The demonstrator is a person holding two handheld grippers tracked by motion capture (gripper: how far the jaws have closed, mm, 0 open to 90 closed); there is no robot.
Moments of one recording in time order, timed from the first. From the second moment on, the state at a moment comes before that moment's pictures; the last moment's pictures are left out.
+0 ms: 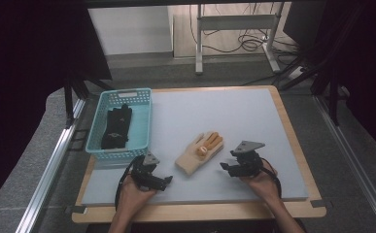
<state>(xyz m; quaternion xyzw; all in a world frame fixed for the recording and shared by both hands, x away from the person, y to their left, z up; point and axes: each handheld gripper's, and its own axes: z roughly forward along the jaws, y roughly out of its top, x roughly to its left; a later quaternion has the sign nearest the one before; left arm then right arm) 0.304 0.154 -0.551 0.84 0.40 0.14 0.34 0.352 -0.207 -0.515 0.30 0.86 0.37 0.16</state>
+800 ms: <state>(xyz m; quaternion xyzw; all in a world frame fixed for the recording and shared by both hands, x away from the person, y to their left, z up) 0.303 0.154 -0.550 0.84 0.40 0.14 0.34 0.362 -0.259 -0.532 0.36 0.85 0.35 0.18</state>
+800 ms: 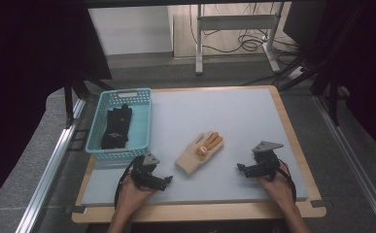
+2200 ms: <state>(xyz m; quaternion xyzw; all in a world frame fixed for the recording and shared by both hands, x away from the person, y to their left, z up) 0.376 0.043 -0.513 0.87 0.36 0.09 0.31 0.363 -0.258 -0.532 0.36 0.85 0.34 0.18</state>
